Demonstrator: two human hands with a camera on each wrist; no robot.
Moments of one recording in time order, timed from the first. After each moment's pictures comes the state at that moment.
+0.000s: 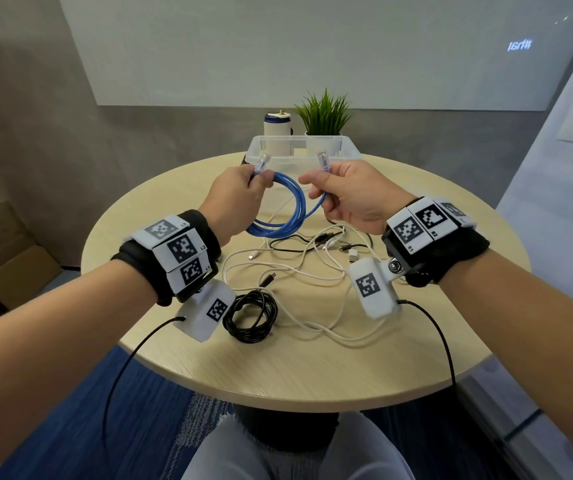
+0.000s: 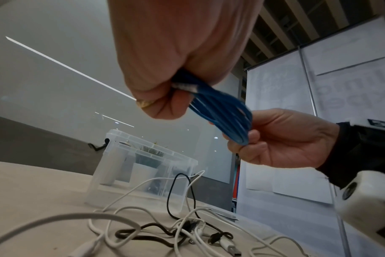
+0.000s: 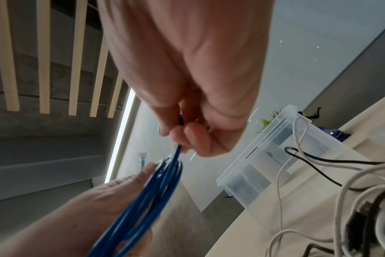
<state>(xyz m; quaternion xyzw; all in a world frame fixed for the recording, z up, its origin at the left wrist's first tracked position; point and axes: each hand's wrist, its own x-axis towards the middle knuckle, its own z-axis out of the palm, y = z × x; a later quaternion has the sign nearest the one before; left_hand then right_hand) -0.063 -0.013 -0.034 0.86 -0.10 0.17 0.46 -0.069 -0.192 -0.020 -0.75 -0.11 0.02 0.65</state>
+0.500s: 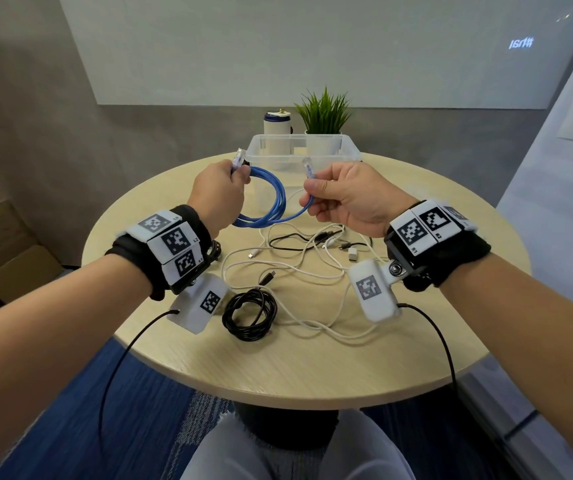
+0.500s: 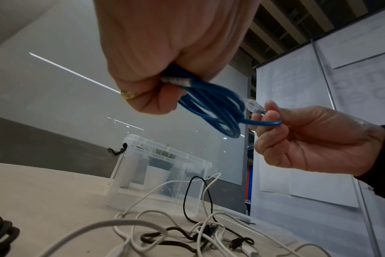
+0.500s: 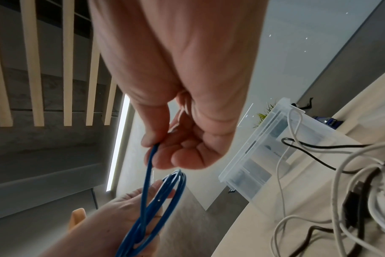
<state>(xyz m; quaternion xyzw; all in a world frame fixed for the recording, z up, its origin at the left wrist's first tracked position) -0.058 0.000 -0.031 0.89 -0.01 0.19 0.41 -0.077 -0.197 -0.022 -0.69 -0.16 0.07 0.70</state>
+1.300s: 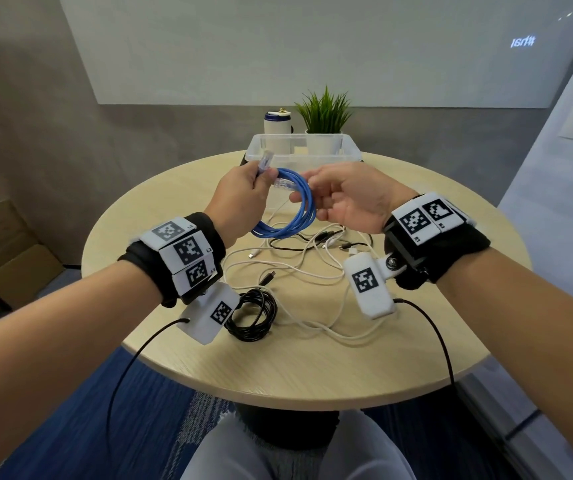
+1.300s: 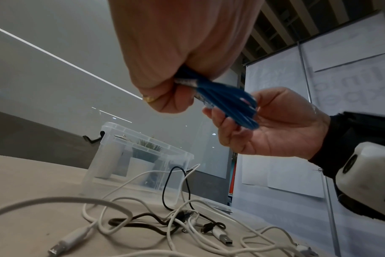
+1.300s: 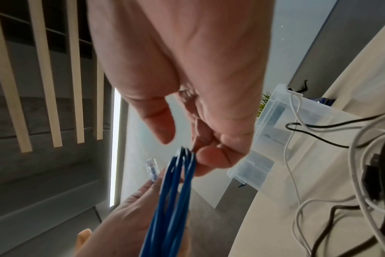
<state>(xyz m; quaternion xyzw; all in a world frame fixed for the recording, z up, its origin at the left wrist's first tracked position) -0.073 -0.023 -0.033 0.86 -0.12 0.17 0.46 -0.074 -0.194 -0.015 -0.71 -0.12 0.13 0.68</state>
